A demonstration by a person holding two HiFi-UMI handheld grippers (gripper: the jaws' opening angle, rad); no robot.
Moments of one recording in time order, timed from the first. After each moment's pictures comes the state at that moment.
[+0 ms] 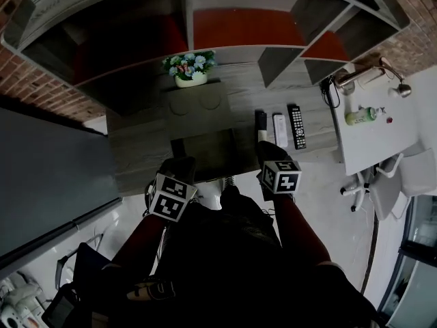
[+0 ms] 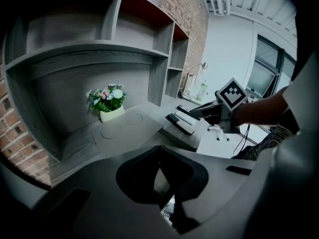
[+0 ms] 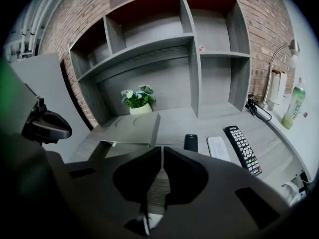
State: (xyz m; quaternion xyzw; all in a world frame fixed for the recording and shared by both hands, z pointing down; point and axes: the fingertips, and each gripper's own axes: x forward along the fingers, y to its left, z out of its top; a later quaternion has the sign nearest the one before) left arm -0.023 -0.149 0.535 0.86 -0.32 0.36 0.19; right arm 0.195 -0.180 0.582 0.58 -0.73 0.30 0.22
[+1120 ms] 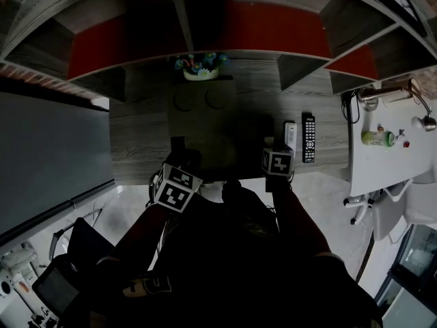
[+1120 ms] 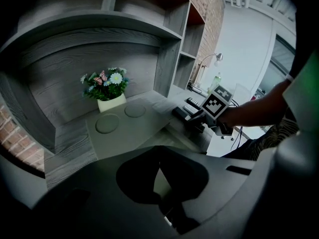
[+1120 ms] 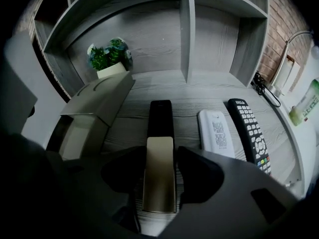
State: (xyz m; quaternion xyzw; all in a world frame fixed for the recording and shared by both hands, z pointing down) left arm 0.002 -0.180 0.573 0.82 -0.34 0.40 0.24; right arm 0.242 -0.221 0.699 0.56 -0.65 0.37 0.36
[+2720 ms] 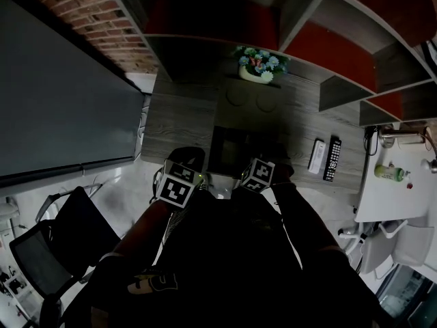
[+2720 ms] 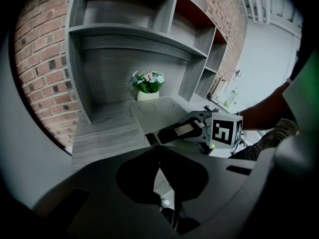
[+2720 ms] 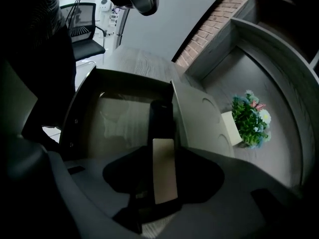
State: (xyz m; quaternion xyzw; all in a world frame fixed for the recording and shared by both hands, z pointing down) left arm -0.114 -0.142 0.562 0.78 -0.45 0.33 0.29; right arm 0.025 -0.204 0.681 0.17 -0.77 -0.19 0.58
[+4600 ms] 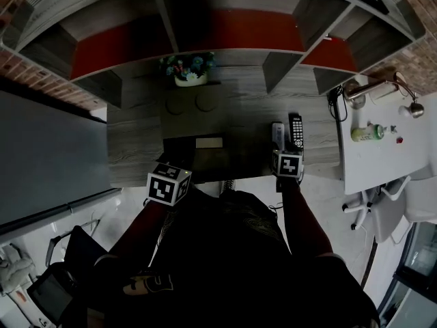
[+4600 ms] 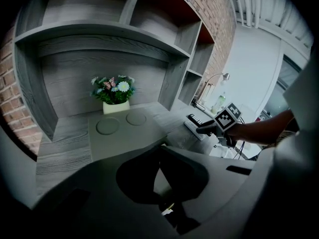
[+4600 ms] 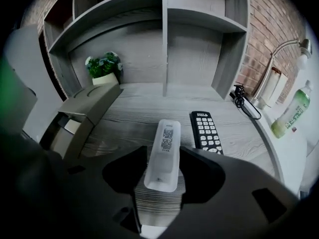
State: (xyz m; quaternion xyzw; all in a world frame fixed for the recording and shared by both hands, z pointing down) left arm 0.018 -0.184 0.553 0.82 -0.39 0.30 0.28; right arm 0.317 -0.215 0.670 0.58 -0.66 0.32 0.36
